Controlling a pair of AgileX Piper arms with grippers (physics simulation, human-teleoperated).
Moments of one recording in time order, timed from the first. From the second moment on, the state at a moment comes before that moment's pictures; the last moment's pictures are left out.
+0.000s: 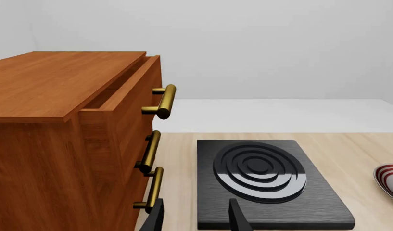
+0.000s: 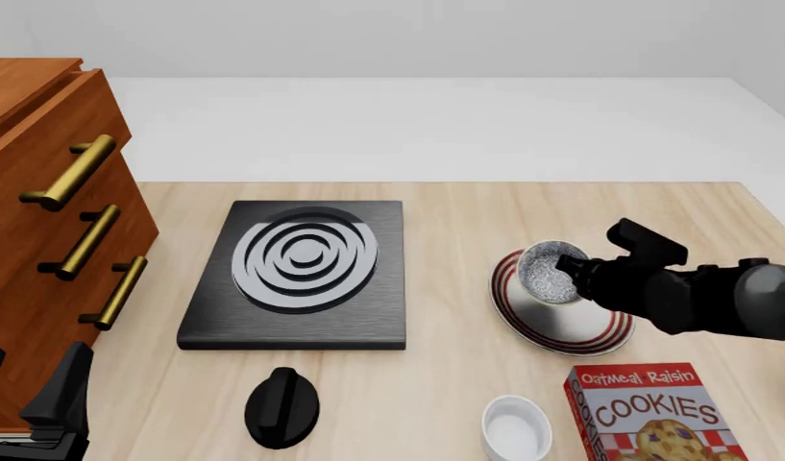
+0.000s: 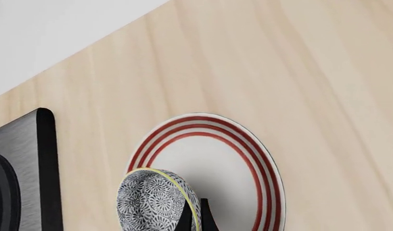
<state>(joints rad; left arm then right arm) 0.00 0.01 0.00 0.00 0.00 0.05 1.69 -0.72 -0.13 0.50</state>
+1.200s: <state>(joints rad) 0.00 0.01 0.00 0.00 0.00 0.03 1.76 -0.69 -0.22 0.53</state>
